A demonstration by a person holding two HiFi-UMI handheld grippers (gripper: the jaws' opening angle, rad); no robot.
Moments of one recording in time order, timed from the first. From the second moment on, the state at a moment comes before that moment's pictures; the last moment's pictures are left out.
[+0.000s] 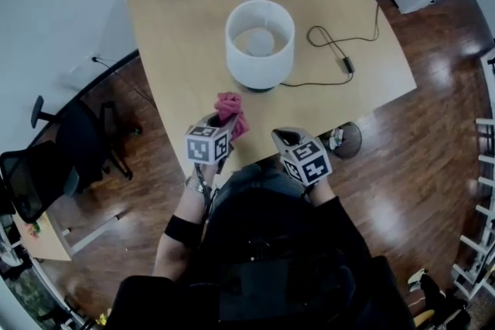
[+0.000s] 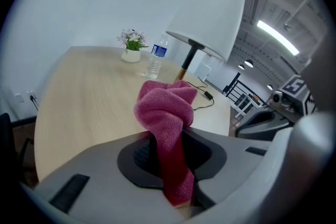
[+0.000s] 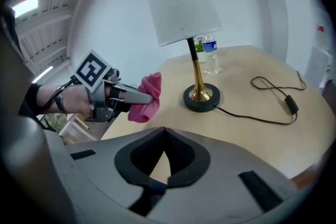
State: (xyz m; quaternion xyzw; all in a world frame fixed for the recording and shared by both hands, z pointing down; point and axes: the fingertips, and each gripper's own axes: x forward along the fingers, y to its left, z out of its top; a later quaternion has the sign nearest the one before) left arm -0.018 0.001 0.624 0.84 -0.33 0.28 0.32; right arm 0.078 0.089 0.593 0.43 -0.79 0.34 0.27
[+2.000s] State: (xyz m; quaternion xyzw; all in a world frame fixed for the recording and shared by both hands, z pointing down) left arm 0.050 -0.126 0.673 0.92 -0.04 0.37 0.09; right arm -0.062 0.096 0.619 0.70 -0.56 0.43 0.11
